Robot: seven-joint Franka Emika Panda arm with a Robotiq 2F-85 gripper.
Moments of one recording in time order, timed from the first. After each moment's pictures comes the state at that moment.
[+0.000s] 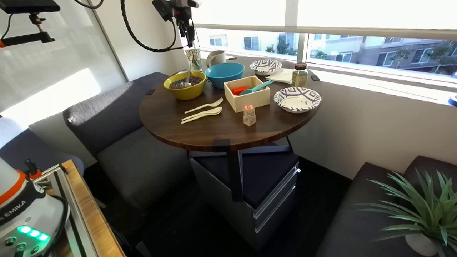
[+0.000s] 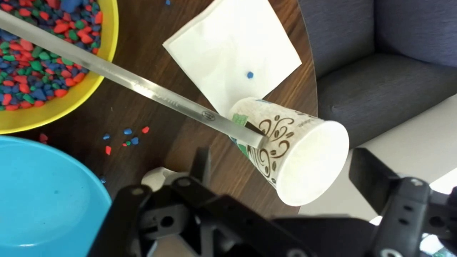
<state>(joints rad) 0.16 0.57 0.07 -1.29 0.26 2.03 0.40</state>
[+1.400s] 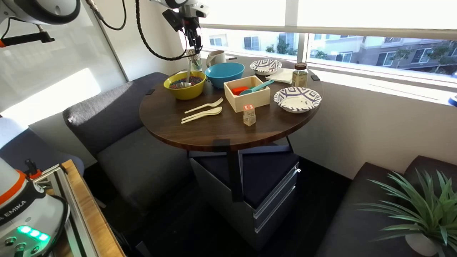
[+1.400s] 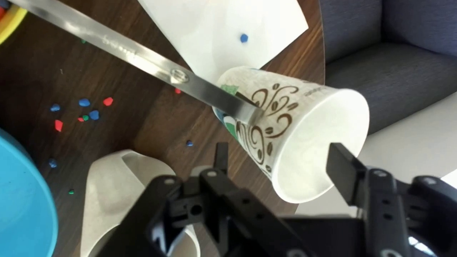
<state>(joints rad) 0.18 0.79 0.07 -1.04 0.23 2.03 0.41</state>
